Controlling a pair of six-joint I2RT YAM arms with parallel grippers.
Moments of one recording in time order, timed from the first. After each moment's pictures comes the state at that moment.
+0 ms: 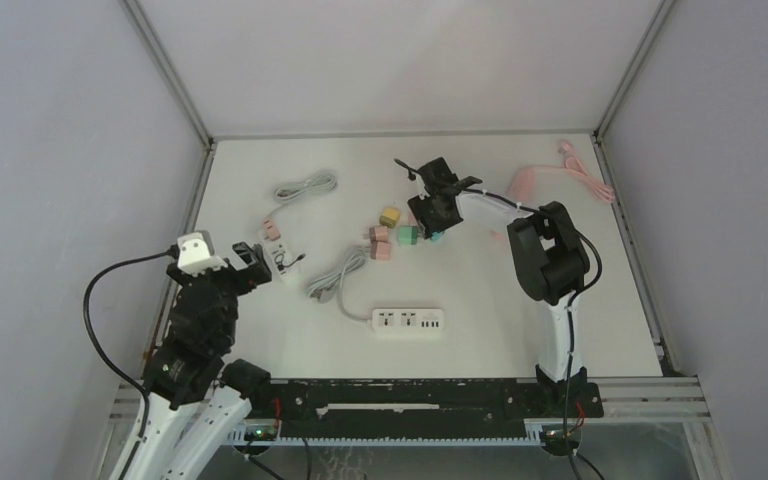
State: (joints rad) left arm -0.42 0.32 0.65 -0.49 -0.59 -0.28; right arm 0.50 2.07 1.51 -0.52 0.03 0.00
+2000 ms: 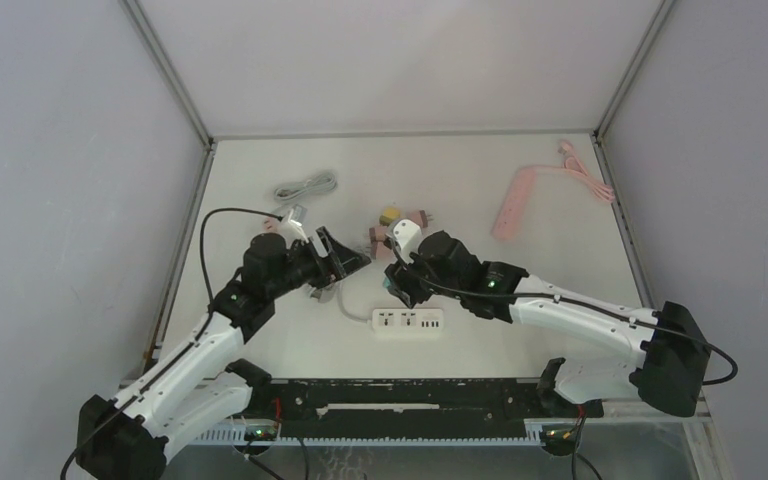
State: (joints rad) left arm -0.48 0.85 0.56 -0.09 0.33 -0.88; right arm 1.00 1.26 0.93 -0.30 0.03 0.05
